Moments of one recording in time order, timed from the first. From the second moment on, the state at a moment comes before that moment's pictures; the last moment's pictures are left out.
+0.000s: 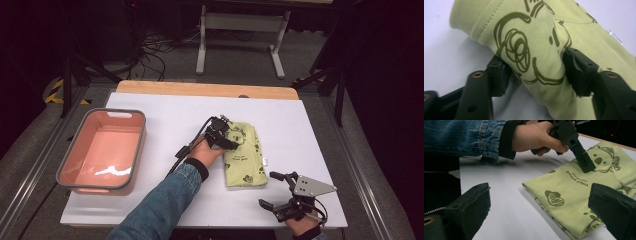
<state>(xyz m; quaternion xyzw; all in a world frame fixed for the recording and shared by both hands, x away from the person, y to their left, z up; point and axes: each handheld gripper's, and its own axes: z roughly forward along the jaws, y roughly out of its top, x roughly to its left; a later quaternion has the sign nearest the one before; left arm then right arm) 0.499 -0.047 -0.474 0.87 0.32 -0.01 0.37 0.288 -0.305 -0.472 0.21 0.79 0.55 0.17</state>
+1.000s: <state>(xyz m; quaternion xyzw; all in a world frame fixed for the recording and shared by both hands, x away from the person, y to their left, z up) 0.496 -0.052 -0.467 0.87 0.32 -0.03 0.36 0.288 -0.305 -0.472 0.21 0.79 0.55 0.17</state>
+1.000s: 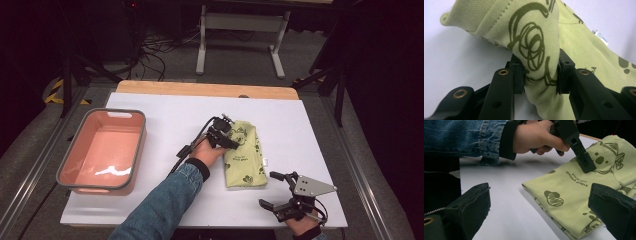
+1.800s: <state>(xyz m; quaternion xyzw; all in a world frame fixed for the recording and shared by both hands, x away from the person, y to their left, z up) 0.479 -0.055 -0.430 0.88 0.28 0.00 0.39 0.287 -0.306 -0.471 0.20 0.79 0.56 0.17</state>
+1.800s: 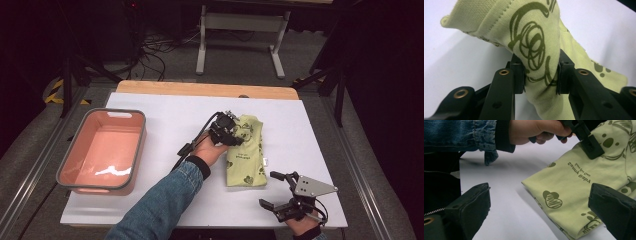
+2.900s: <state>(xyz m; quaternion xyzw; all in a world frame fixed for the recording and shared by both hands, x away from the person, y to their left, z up) 0.446 -0.028 -0.365 0.88 0.20 0.05 0.43 0.287 -0.306 -0.471 0.20 0.79 0.56 0.17</state>
